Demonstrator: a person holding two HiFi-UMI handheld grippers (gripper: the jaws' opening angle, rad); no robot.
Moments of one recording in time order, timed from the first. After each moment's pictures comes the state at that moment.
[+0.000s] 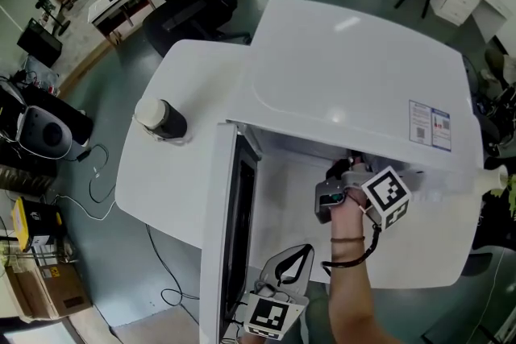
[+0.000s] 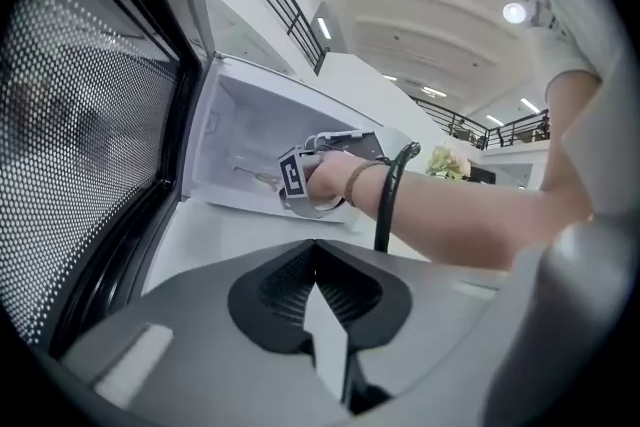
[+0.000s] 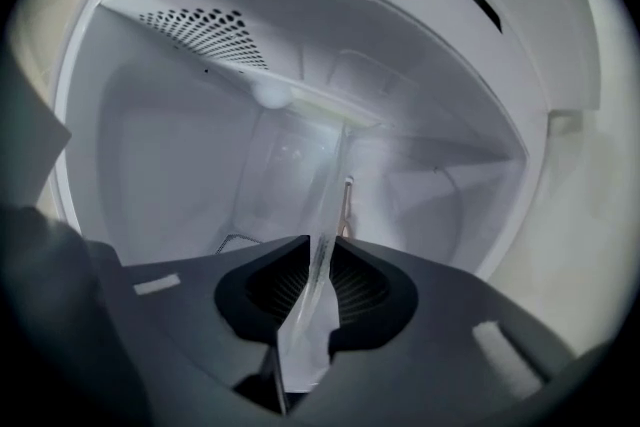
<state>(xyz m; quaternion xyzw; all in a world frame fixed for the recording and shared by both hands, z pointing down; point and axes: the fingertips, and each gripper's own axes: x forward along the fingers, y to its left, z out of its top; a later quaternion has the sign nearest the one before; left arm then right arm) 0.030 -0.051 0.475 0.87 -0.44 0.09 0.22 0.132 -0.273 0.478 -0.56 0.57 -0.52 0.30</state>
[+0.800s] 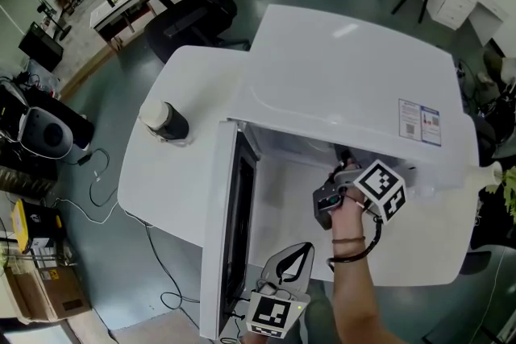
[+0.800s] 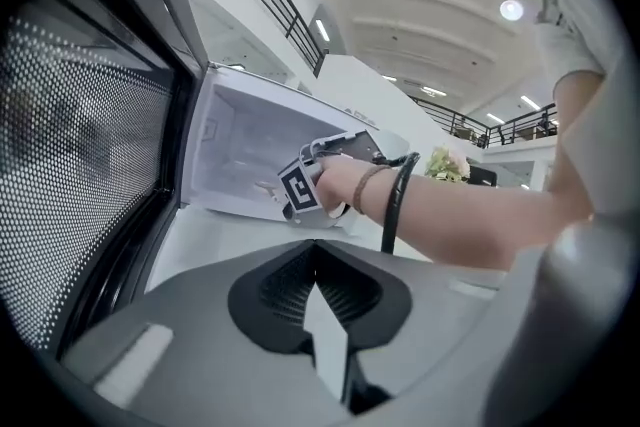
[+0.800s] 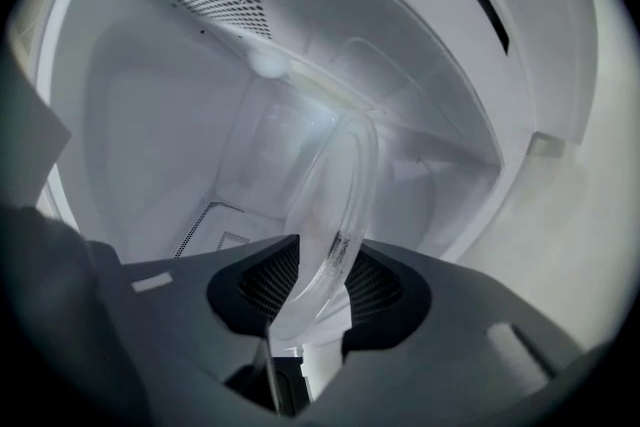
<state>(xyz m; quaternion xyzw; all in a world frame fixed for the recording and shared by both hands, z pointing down) 0.035 -0.047 0.466 0.86 -0.45 0.09 0.21 0.123 -0.259 0.494 -0.56 0.57 -0.56 0.20</state>
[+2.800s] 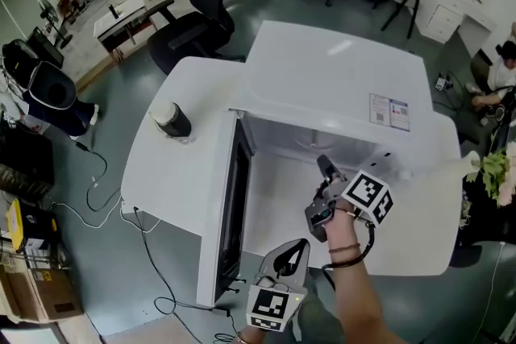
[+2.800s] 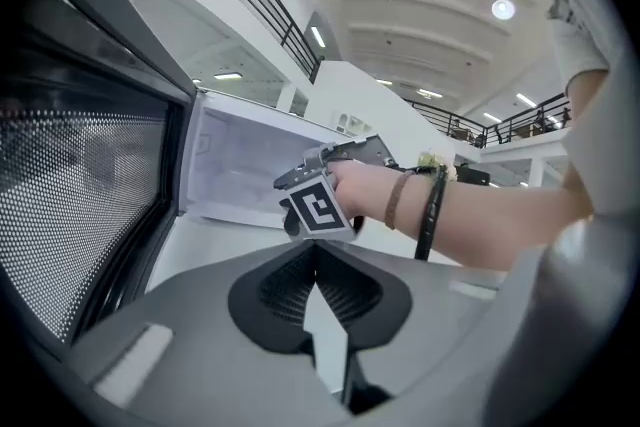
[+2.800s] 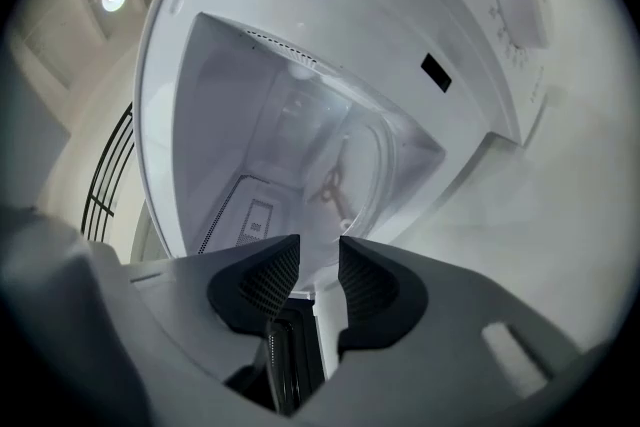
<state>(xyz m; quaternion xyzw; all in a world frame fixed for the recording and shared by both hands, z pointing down) 0.047 -0.012 0.440 0.87 -0.45 0.08 0.20 0.109 -0.196 0.468 -0.51 0.62 -0.57 0.16</state>
